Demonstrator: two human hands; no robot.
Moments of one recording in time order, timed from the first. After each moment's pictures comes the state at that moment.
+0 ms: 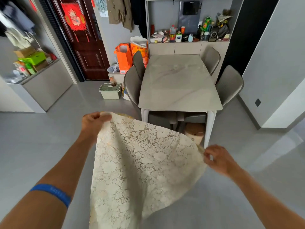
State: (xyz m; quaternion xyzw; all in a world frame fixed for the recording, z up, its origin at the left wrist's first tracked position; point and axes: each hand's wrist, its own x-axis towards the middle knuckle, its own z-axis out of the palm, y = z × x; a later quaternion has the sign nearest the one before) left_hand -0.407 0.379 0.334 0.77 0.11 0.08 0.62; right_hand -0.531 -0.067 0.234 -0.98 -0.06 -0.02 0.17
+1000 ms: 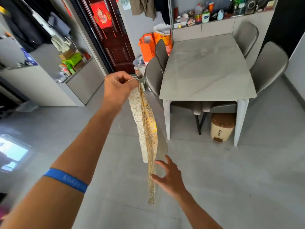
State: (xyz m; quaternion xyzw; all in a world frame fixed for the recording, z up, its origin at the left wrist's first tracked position) left_hand -0.435 0.271 0.446 0.82 -0.05 0.20 0.54; right_hand -0.580 0.134 0.173 -0.88 -0.04 0.13 0.45
